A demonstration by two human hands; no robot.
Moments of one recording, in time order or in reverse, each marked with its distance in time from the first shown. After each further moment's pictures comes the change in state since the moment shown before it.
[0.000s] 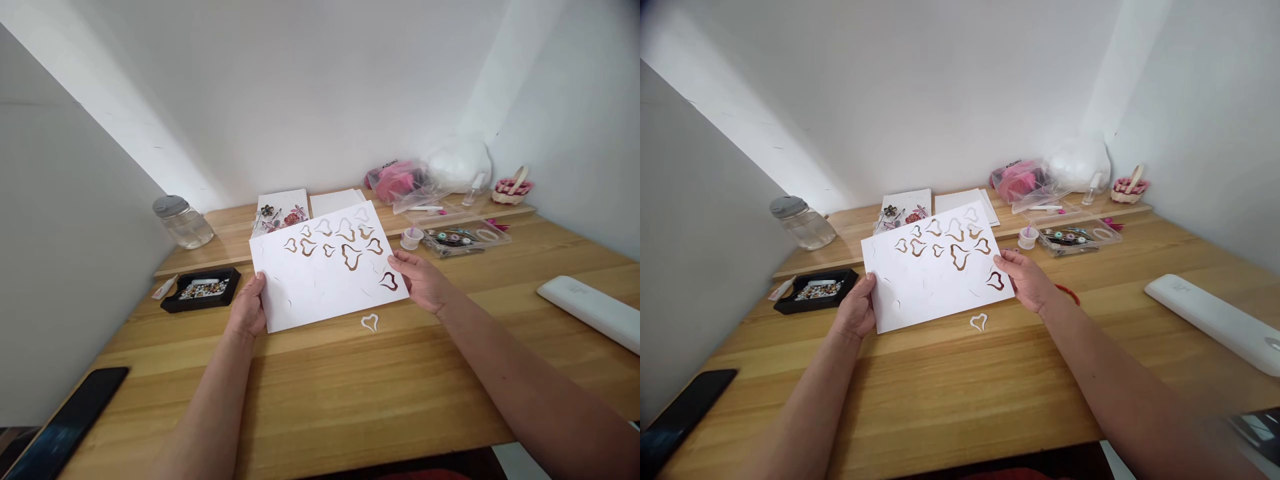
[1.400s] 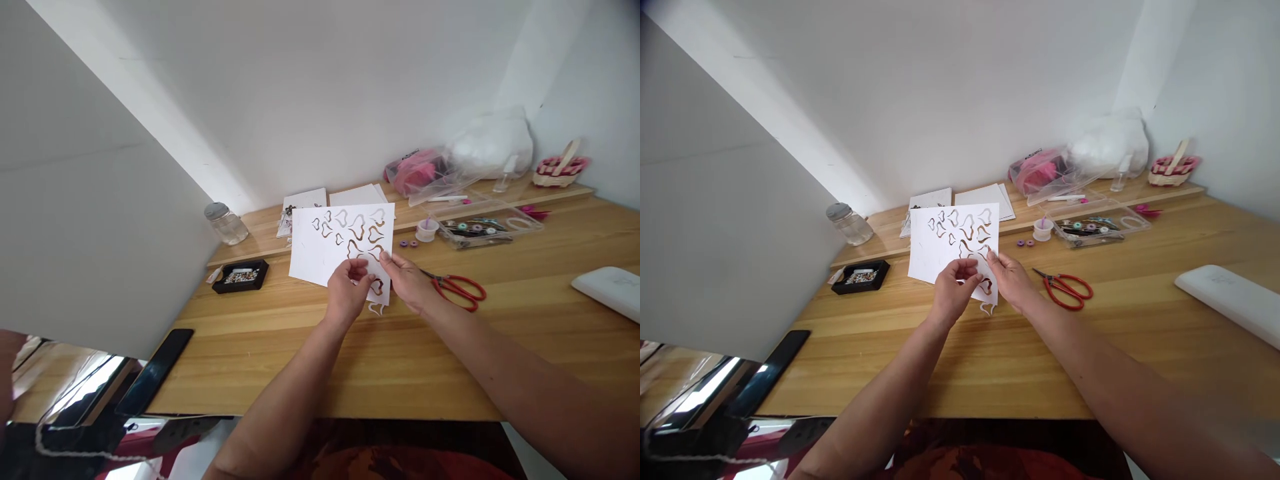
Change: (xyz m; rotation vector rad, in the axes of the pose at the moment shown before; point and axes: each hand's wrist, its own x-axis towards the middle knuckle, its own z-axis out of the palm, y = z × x) left_hand -0.096 -0.050 0.137 0.614 -0.249 0.324; right_hand -0.008 0.032 0.023 -0.318 0.022 -0.291
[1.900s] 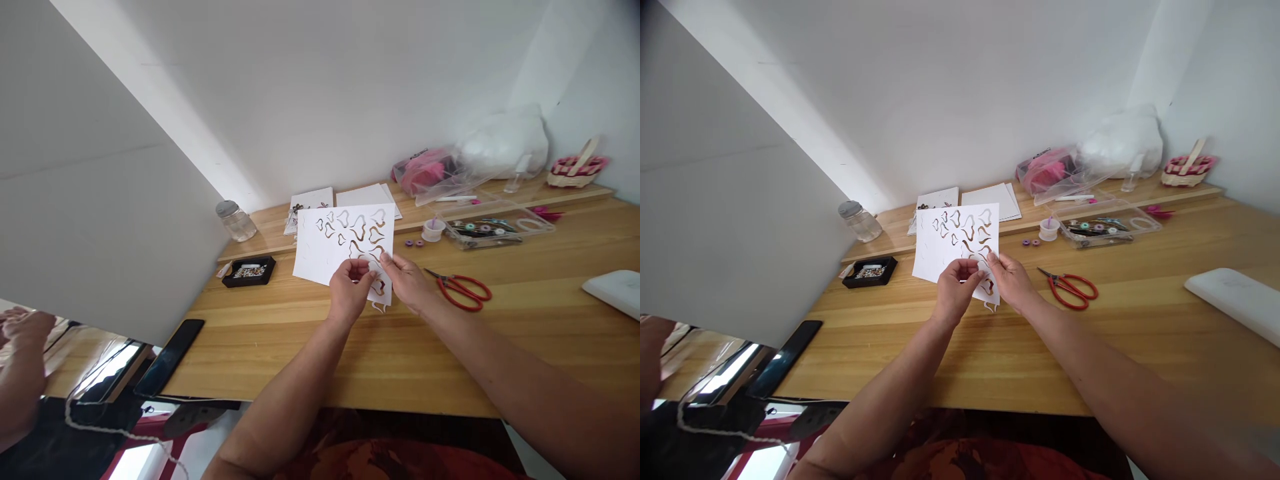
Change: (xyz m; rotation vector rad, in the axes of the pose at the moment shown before) left_hand -0.007 -0.005 0.000 -0.111 0.054 -0.007; right_hand -0.008 -0.005 0.007 -0.100 -0.011 -0.056
